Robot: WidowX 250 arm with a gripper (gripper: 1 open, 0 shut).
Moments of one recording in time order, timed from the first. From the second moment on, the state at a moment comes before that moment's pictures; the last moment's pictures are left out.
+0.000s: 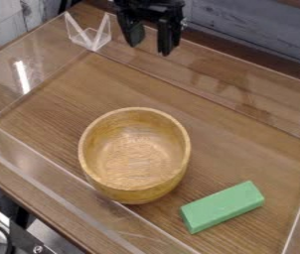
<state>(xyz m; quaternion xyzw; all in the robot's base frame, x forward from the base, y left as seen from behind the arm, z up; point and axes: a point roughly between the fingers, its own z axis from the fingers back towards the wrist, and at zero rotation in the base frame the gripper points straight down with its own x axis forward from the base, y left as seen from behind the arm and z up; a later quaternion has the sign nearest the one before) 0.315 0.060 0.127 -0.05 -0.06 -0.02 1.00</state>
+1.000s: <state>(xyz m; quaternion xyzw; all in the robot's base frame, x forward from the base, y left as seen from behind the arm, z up) 0.328 0.074 0.101 -0.05 -0.06 -0.02 1.00</state>
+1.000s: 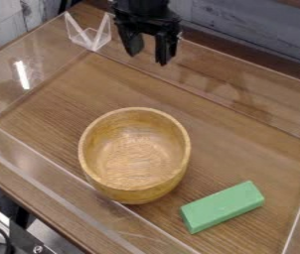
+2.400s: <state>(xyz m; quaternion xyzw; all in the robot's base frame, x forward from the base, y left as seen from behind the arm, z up) 0.366 0.077 0.076 -0.06 -0.09 0.04 0.99</state>
